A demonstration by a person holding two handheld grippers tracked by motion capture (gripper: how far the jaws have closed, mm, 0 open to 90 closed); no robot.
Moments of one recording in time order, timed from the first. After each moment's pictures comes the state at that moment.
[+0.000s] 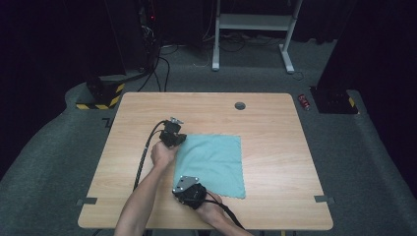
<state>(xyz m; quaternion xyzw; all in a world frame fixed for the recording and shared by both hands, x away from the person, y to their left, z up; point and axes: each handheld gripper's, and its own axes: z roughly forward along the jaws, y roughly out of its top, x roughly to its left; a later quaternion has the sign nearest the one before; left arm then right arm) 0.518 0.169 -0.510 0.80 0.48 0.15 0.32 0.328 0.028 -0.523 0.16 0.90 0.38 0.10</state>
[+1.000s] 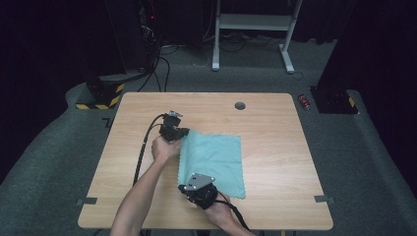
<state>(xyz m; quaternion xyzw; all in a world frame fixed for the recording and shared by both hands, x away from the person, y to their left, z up) 0.517 0.166 -0.472 0.79 0.47 0.13 0.36 0.318 -0.005 -0.489 0.18 0.87 0.44 0.12</state>
